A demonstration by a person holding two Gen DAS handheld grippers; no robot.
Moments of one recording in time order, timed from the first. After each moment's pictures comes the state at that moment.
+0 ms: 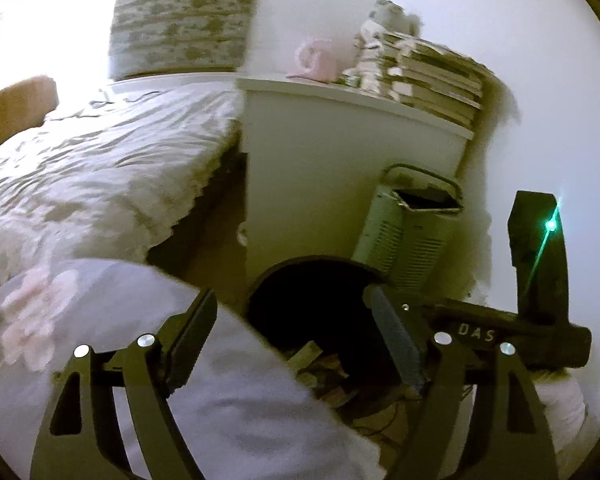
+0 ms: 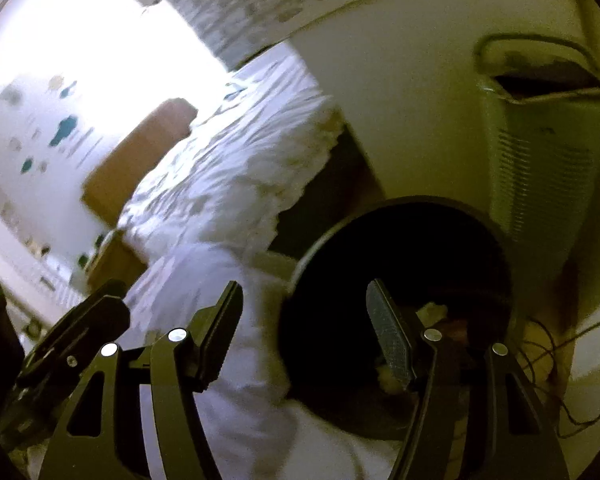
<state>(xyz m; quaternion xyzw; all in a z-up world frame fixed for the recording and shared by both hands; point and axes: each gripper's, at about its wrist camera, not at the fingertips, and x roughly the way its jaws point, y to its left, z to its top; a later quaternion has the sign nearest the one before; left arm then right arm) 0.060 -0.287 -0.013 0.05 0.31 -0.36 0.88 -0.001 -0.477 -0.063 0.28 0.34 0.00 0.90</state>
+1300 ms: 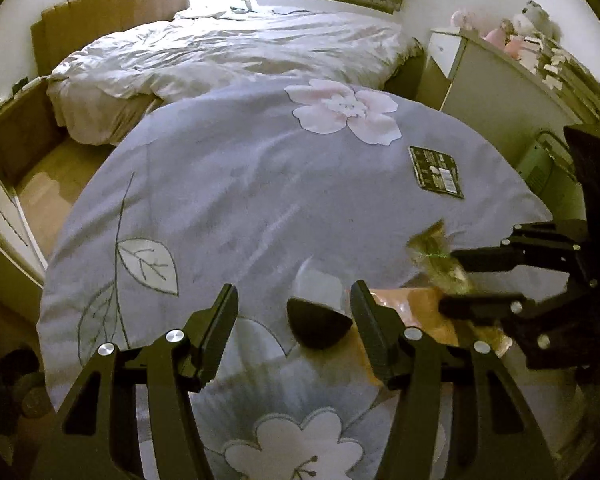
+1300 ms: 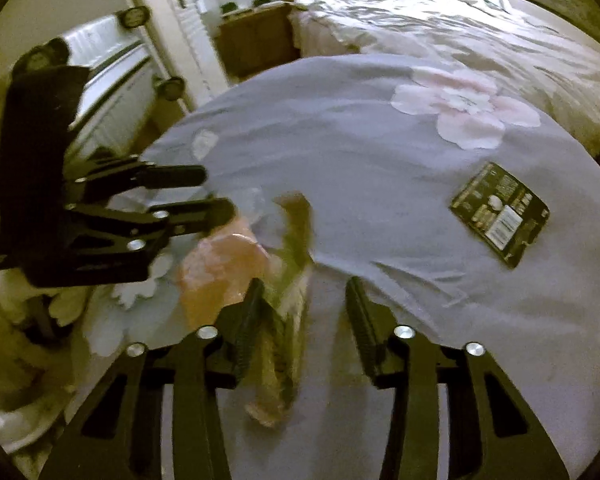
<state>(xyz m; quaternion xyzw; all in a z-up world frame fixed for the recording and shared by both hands) 0.067 0.042 -0.112 0.03 0.45 -0.18 0.88 0.044 -0.107 -0.103 -0.05 0.49 0.28 0.82</state>
